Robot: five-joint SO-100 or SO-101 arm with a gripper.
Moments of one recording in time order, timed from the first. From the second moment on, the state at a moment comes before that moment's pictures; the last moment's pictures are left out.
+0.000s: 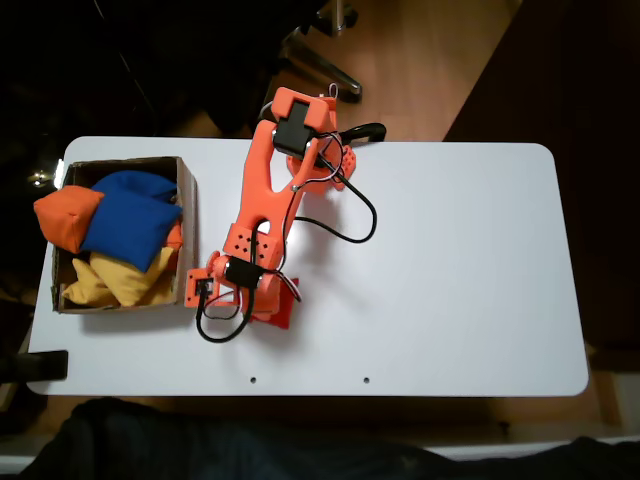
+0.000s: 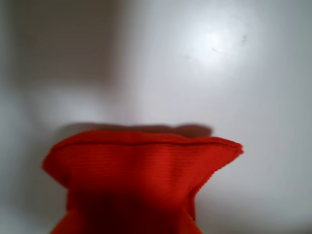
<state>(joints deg) 20.1 77.8 97.8 73.2 -22.2</state>
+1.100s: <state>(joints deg) 18.3 103.0 104.9 77.5 -23.5</state>
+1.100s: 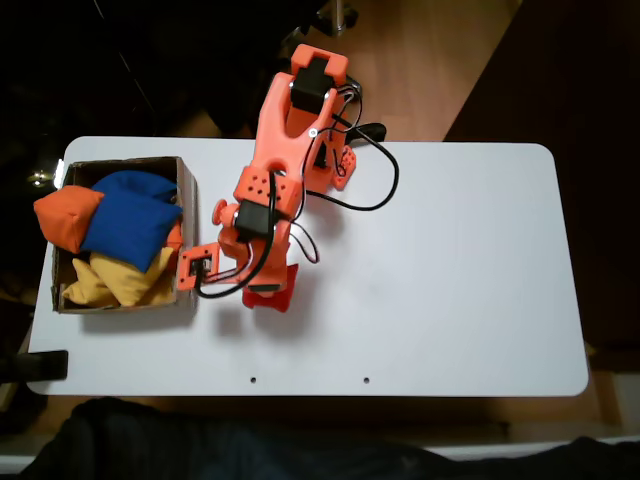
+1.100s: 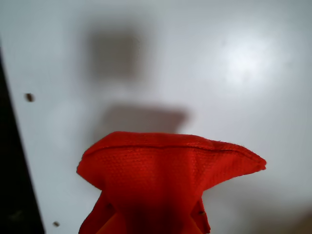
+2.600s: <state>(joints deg) 47.0 137.5 82.1 85.4 -25.4</state>
